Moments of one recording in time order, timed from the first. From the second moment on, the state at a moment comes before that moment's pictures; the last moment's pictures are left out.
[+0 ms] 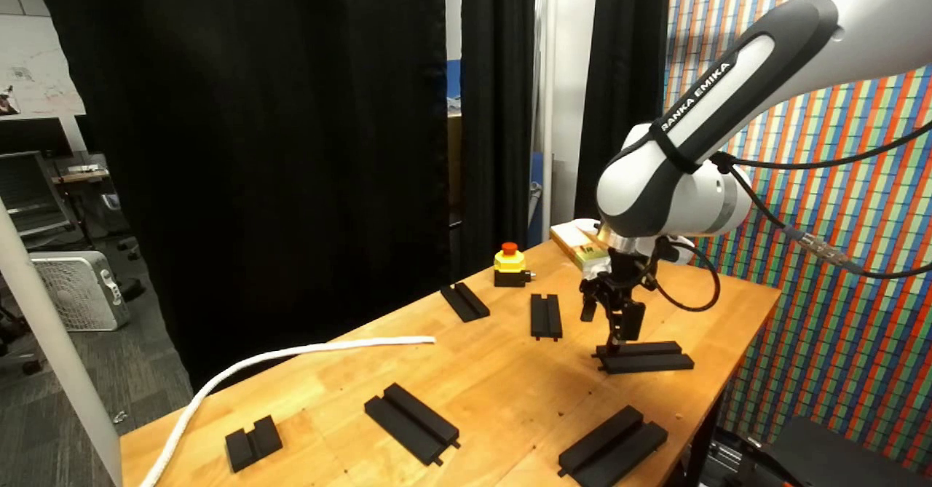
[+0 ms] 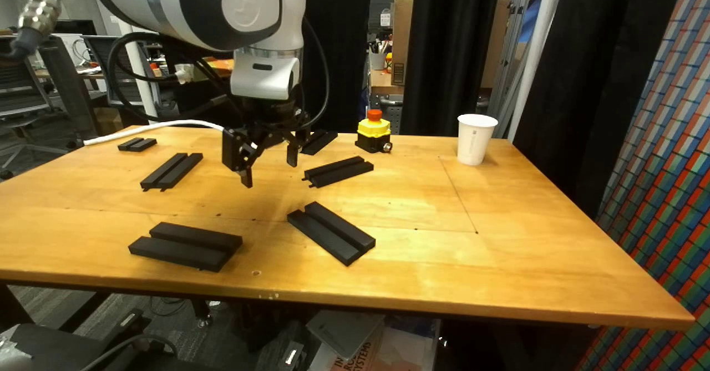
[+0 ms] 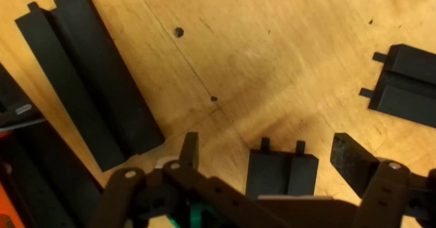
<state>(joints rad) -0.07 -0.16 0.08 -2.70 0.32 2.61 1.75</state>
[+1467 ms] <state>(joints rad) -0.12 0.04 -0.05 -2.70 -0.22 2.76 1.96</state>
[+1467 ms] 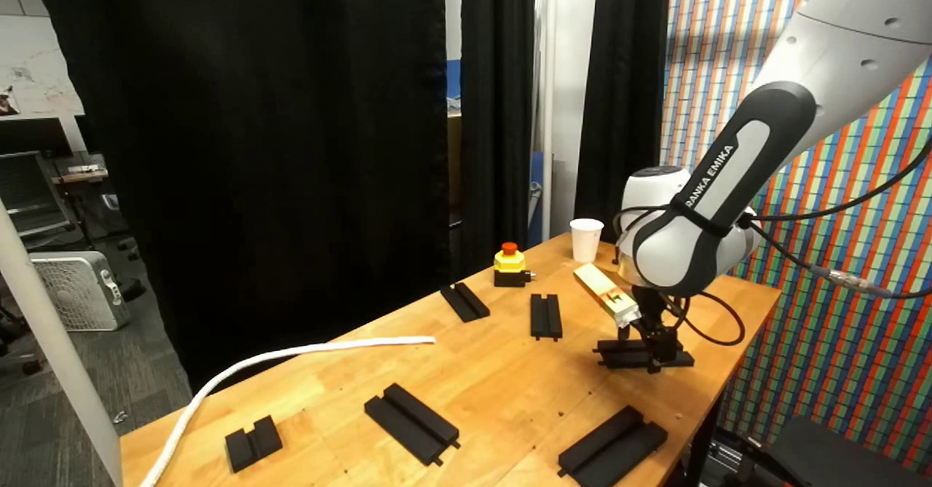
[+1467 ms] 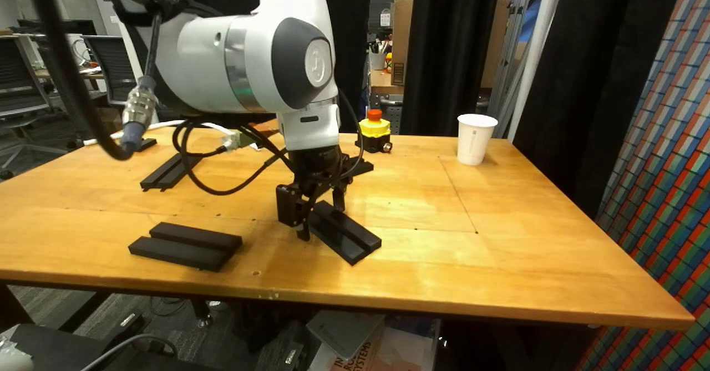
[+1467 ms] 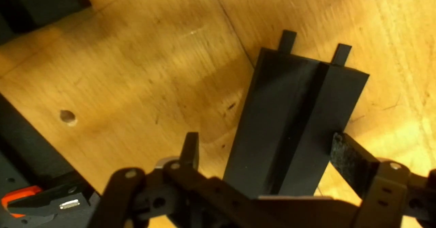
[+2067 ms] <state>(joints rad) -0.11 0.04 -0.09 -2.67 -0.45 2.78 2.16</state>
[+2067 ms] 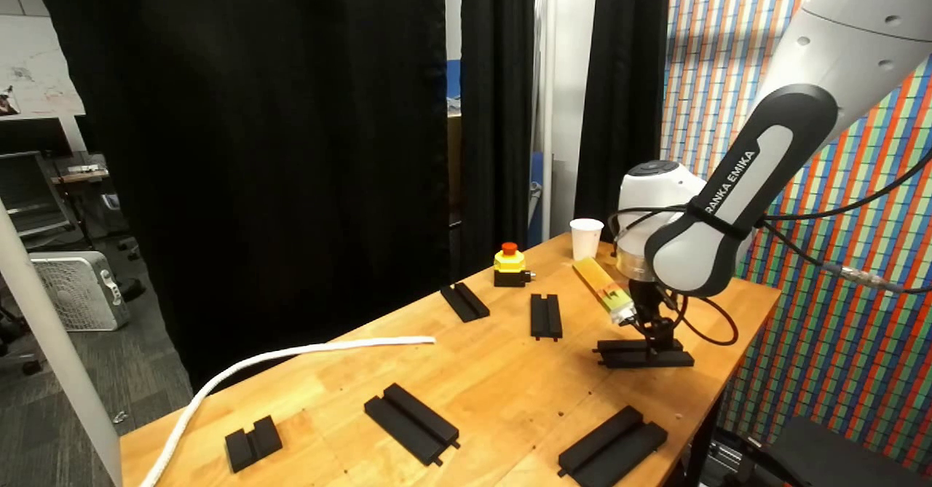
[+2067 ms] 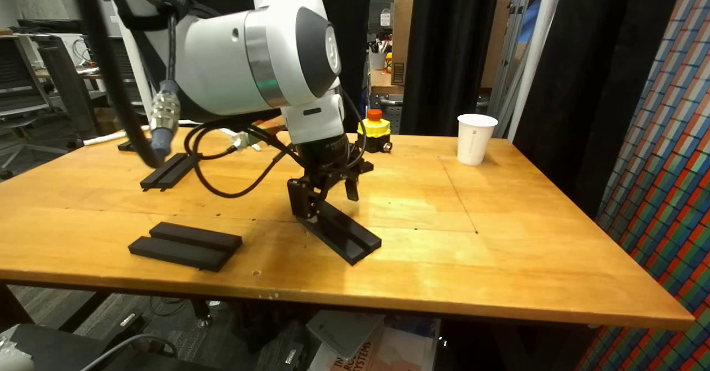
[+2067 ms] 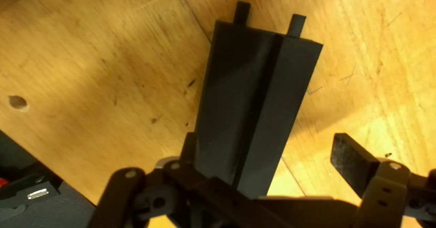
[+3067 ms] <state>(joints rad) -0.10 0.06 -0.04 -2.71 0.18 2.96 1.71</state>
